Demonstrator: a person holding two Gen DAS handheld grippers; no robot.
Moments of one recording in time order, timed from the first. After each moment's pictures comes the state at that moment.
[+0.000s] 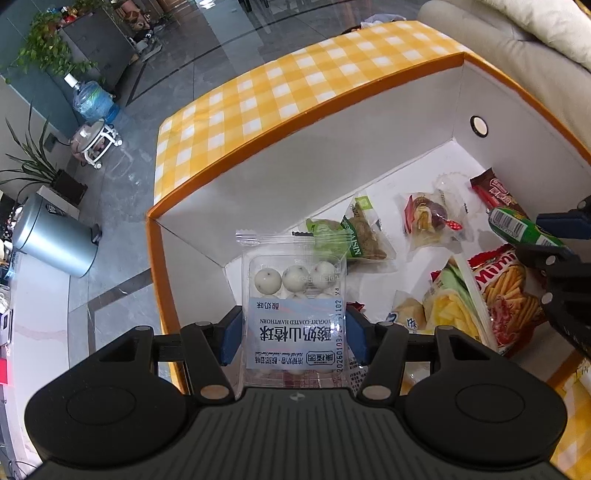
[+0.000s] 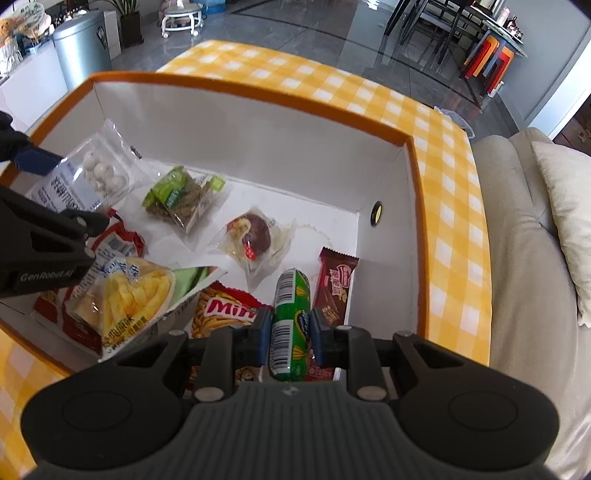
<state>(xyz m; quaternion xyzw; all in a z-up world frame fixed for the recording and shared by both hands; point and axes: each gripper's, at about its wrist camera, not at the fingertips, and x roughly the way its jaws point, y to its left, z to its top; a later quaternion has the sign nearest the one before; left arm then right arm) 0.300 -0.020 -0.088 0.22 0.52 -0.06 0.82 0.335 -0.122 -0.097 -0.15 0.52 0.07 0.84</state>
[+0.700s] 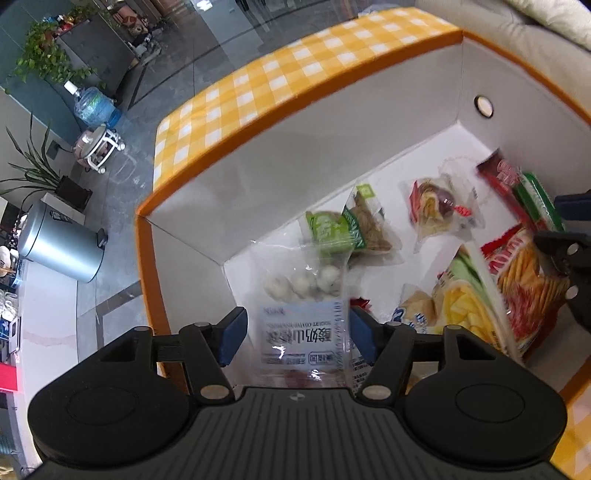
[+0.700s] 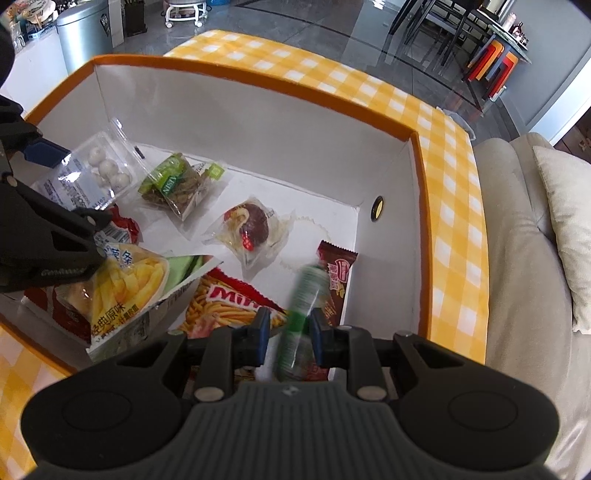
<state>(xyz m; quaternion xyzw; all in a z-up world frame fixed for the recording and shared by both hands) 0.299 -0.025 -0.099 0.24 0.52 -0.06 0.82 0.333 -0.120 -0.099 -0.17 0.52 0.08 0.83</state>
